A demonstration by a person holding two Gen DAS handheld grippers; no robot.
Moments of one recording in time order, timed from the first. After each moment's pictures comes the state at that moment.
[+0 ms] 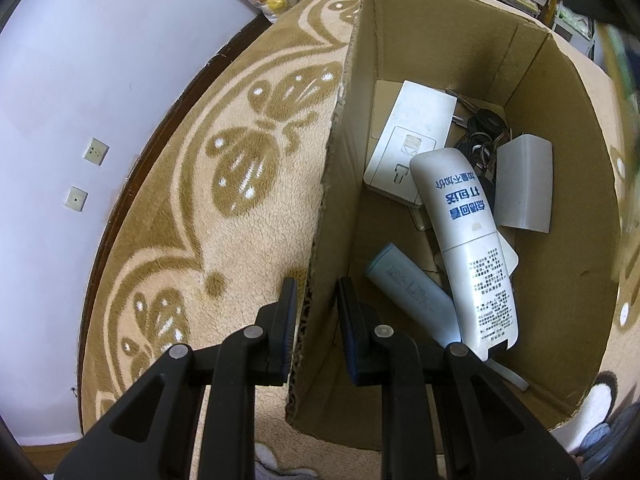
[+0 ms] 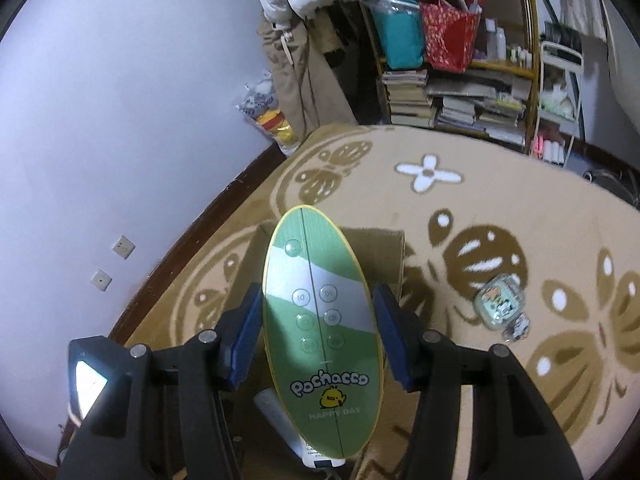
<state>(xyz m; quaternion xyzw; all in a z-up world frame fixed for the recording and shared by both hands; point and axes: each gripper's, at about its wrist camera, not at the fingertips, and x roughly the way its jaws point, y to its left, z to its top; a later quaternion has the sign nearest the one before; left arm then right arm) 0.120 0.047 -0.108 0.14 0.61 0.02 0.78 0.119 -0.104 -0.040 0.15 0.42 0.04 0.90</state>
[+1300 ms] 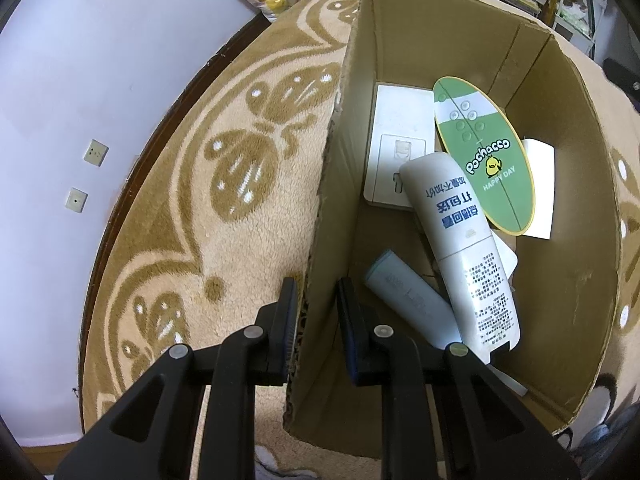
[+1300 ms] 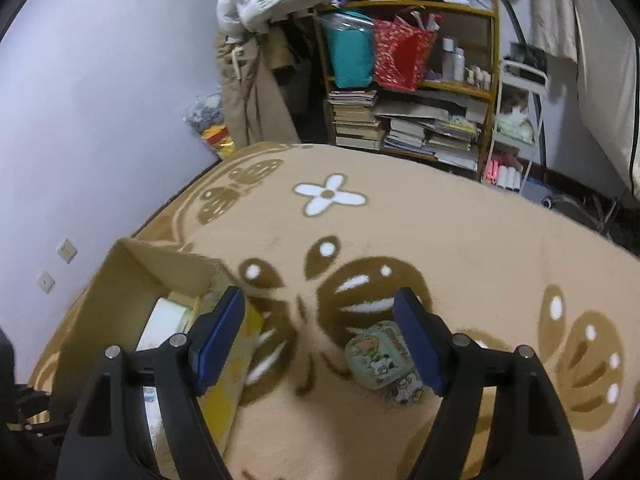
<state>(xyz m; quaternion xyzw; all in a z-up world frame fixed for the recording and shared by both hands) 0.123 0.045 -0.106 0.14 0.61 0.02 0.78 0.138 -0.214 -0.084 0.11 0.38 -0.03 0.92</state>
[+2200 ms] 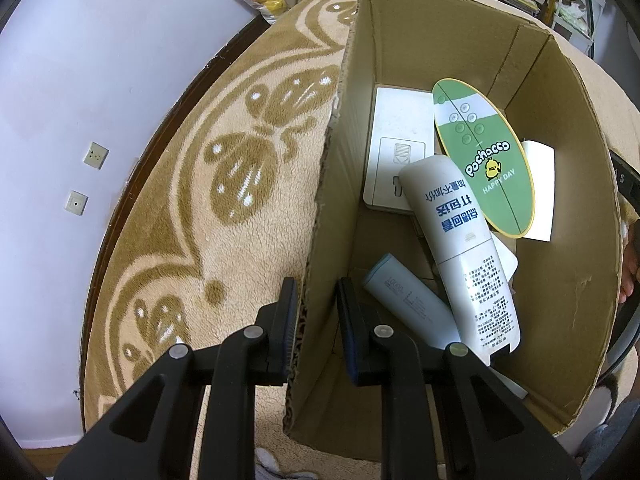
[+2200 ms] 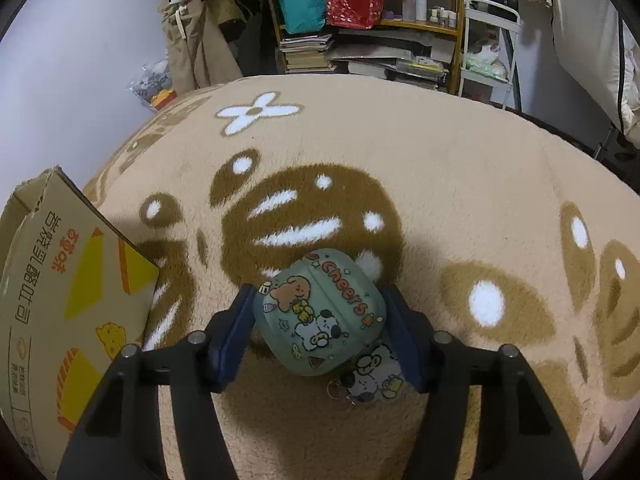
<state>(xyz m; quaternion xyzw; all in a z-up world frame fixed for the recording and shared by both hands) 0.124 0.045 -0.106 0.14 0.61 0.02 0.78 0.144 -0.237 -0.168 0.11 0.45 -0.09 0.88</state>
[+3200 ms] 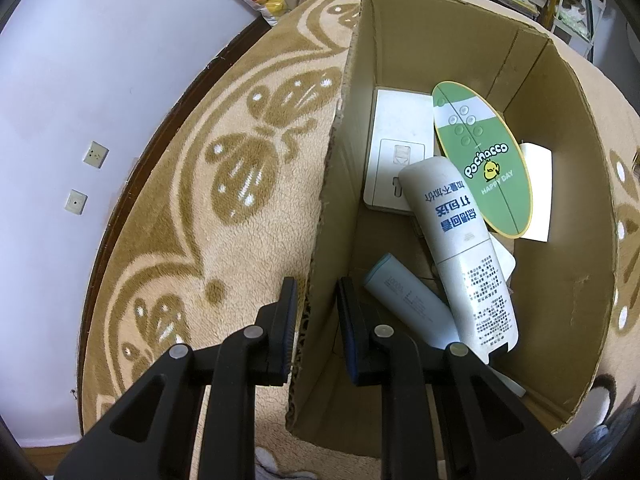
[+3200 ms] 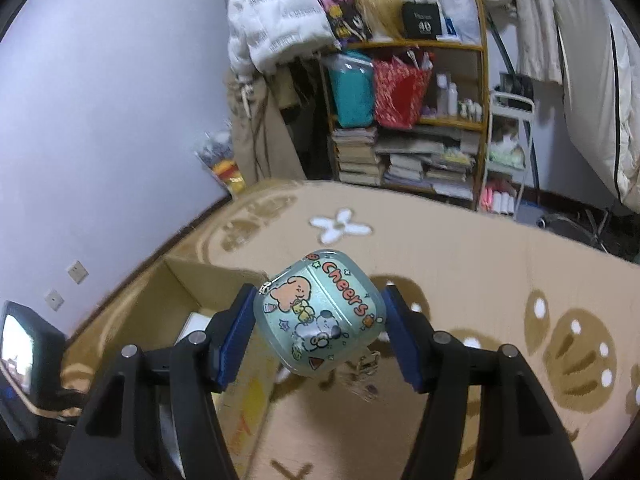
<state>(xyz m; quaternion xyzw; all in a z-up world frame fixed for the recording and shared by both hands) 0.123 0.047 -0.103 0.14 0.61 0.02 0.78 0.089 -0.180 -0.029 0.09 0.32 -0.03 0.94</state>
